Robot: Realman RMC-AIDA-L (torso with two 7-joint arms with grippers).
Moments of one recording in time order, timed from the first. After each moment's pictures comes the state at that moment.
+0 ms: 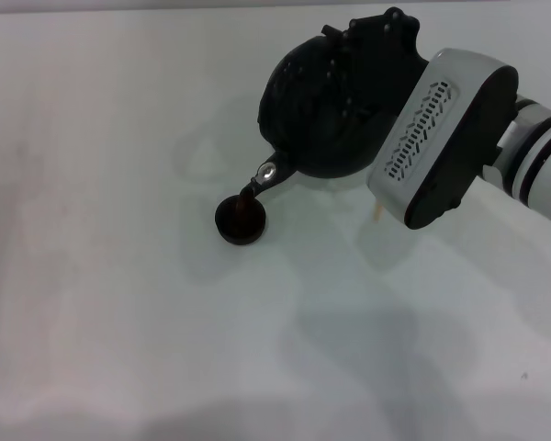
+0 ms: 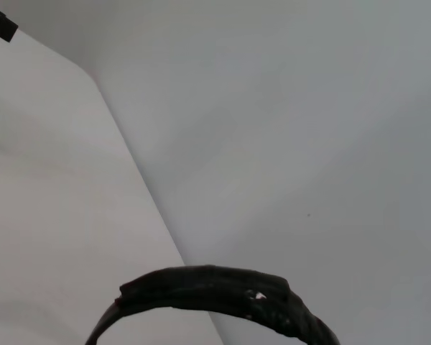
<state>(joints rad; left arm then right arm) -0.31 -2.08 -0.58 -0.13 -1.38 -1.10 2.66 0.13 2.01 -2.10 -1.41 -1.83 -0.06 1.34</state>
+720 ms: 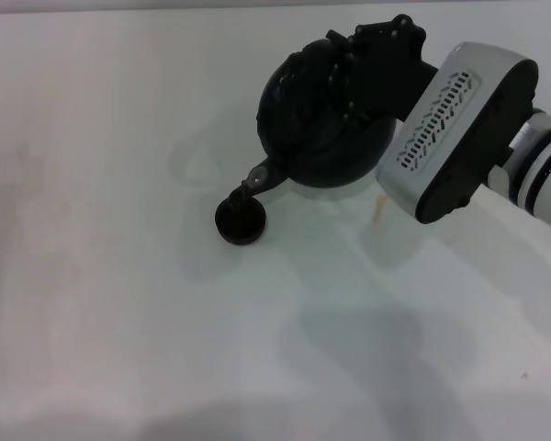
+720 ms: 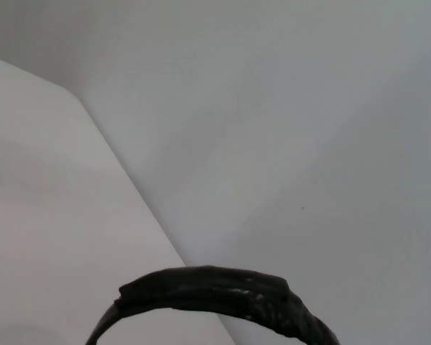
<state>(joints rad) -0.30 -2.08 -0.57 -0.14 -1.38 -1.11 2.66 0.10 2.02 -2.10 -1.43 -1.74 -0.07 1.35</state>
